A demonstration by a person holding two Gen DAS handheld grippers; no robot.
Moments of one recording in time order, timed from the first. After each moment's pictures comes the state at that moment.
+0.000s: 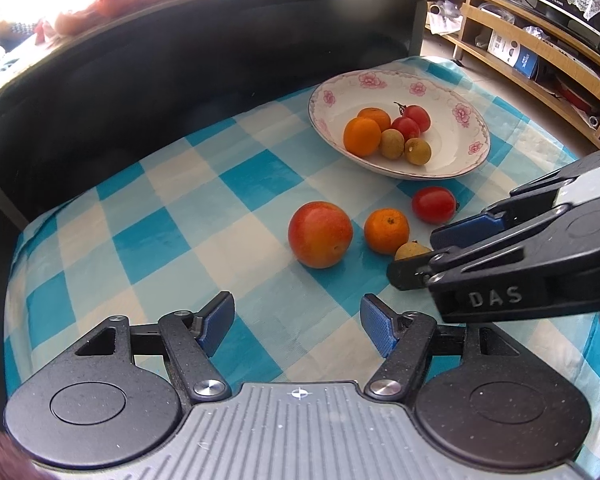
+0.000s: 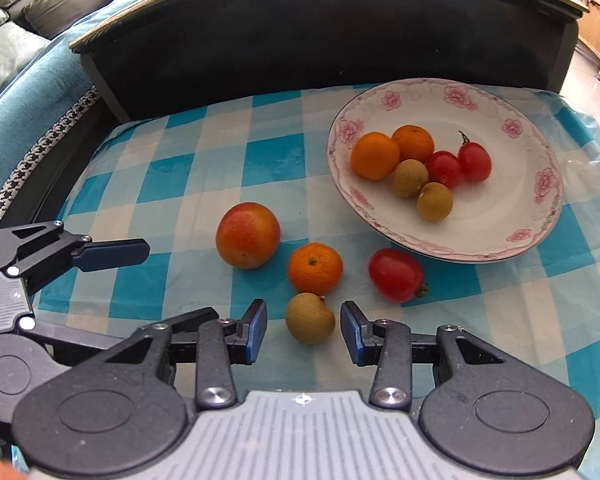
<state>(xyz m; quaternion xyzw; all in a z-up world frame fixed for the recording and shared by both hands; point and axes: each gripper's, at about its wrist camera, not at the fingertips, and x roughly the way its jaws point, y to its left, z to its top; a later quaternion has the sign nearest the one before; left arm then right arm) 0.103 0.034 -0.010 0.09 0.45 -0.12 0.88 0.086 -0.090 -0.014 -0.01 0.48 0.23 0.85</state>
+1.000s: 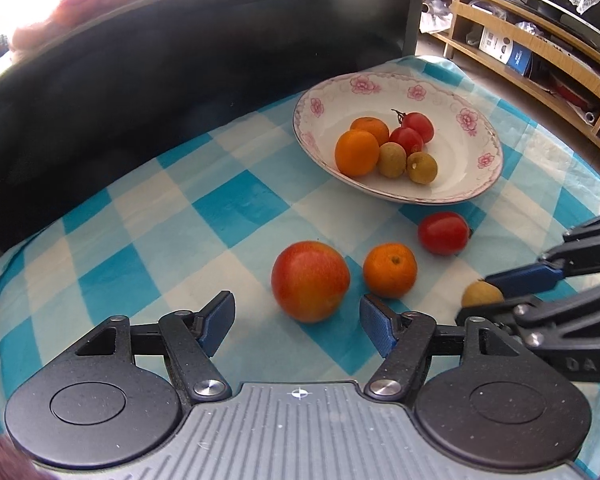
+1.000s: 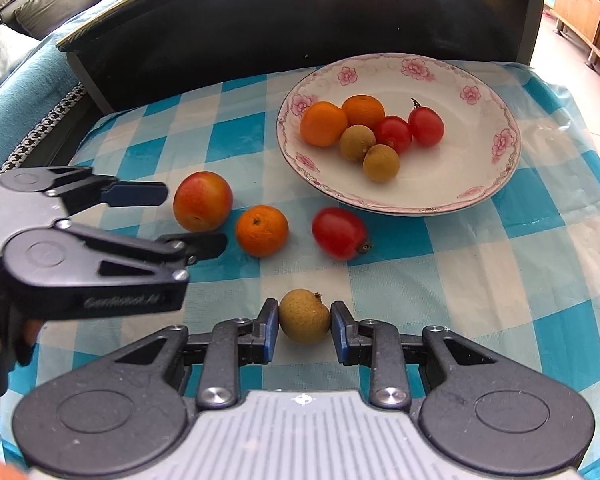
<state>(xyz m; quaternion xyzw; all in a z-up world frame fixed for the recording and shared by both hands) 0.141 0.018 -0.028 0.10 0.45 -0.14 0.88 0.078 -0.128 -0.025 0.00 0.49 0.22 0.84</state>
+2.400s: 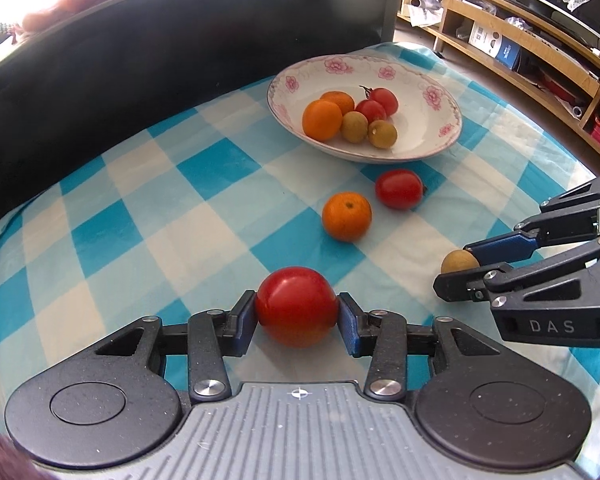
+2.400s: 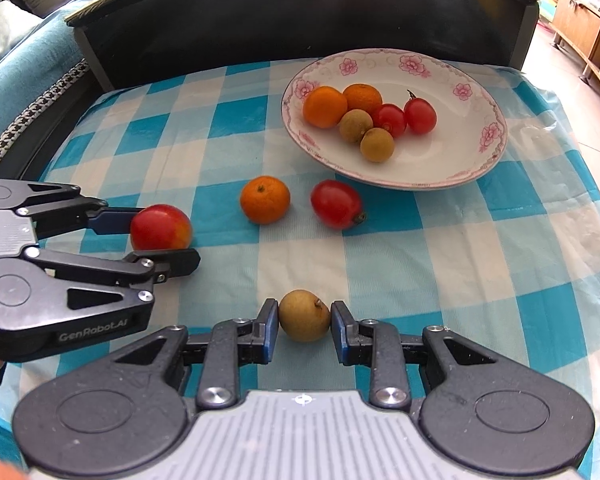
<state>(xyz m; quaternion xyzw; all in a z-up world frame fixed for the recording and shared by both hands) 0.094 0.012 -0.023 0.09 0.46 -0.14 0.87 0.054 -0.127 -0.023 -0.04 0.49 0.21 0.85</state>
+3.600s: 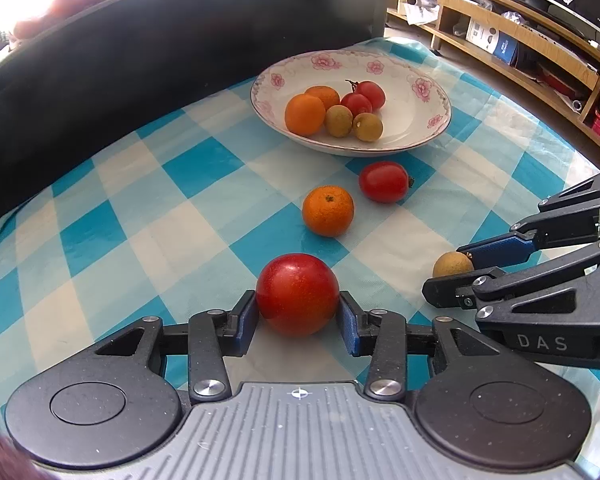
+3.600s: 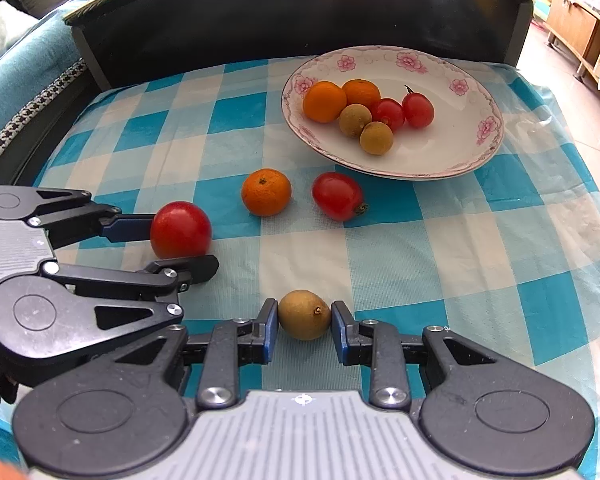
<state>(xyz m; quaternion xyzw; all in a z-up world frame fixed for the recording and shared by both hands) 0.091 -0.002 -0.030 0.10 0.45 -0.14 0.87 0.050 -0.125 -0.023 -0.04 0.49 0.20 0.85</state>
